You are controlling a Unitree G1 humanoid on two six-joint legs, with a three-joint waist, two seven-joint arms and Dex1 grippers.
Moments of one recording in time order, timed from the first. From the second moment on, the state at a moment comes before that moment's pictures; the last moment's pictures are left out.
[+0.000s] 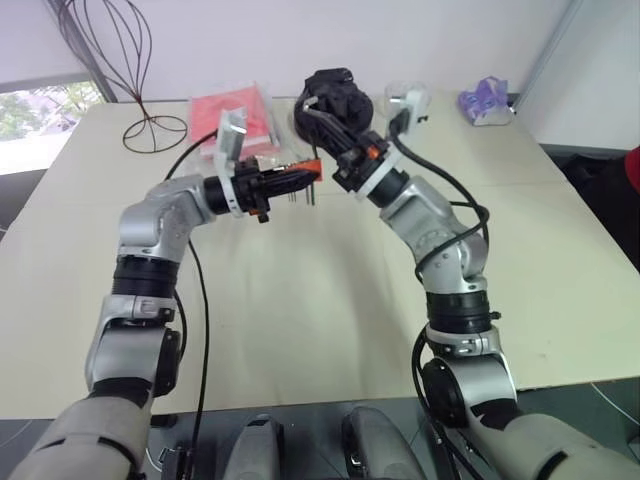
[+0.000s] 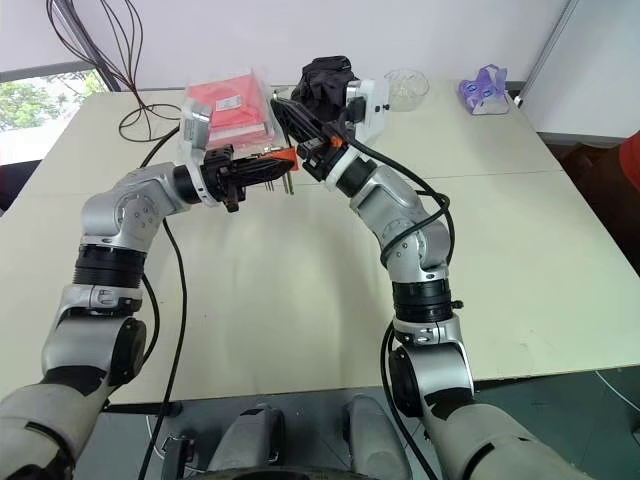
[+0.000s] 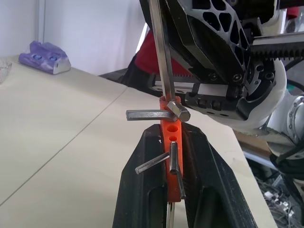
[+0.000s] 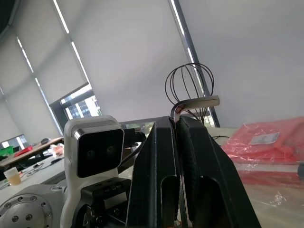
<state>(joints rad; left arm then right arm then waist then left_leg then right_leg) -0.92 0.43 0.06 0.40 -0.58 0.59 -1.18 -0.81 -0.04 -0.08 0.02 0.63 0.50 0.50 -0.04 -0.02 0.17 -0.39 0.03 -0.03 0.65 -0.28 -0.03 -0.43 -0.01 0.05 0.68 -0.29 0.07</state>
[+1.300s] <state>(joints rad) -0.63 0.45 0.21 0.31 -0.71 1.02 -0.92 -0.58 -0.35 -0.07 -0.24 0.69 0.68 0.58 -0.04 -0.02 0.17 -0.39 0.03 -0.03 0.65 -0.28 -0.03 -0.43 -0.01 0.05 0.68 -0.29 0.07</state>
